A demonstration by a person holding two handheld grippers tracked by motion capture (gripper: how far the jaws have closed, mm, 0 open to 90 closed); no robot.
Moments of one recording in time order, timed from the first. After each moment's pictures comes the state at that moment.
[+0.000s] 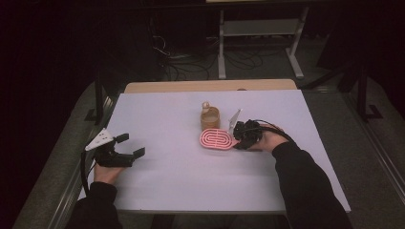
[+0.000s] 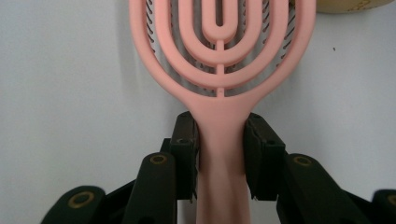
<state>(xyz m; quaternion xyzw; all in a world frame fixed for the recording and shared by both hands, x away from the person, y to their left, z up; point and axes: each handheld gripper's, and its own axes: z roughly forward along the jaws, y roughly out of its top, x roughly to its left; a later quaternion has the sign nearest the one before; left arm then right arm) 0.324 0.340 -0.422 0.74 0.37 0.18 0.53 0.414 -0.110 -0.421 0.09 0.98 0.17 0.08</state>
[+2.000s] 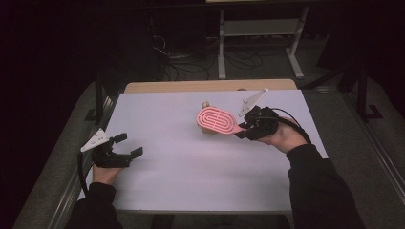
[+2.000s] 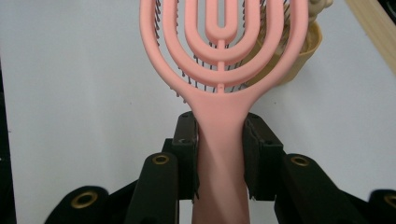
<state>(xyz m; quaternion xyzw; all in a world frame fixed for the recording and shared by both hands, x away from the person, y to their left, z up) 0.319 0.344 -0.417 0.73 0.37 0.18 0.55 0.365 -0.131 -0.312 0.17 0.94 0.29 0.10</state>
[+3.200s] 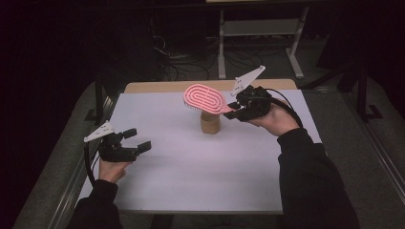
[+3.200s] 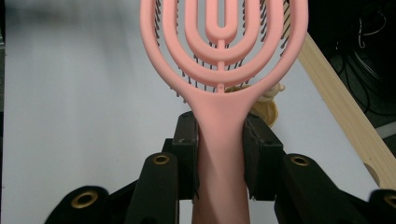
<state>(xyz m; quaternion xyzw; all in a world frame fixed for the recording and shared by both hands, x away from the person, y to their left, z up) 0.322 0.310 -0.381 0.71 0.38 0.11 0.58 0.383 -0.110 -0.265 0.15 0.92 0.35 0.14</state>
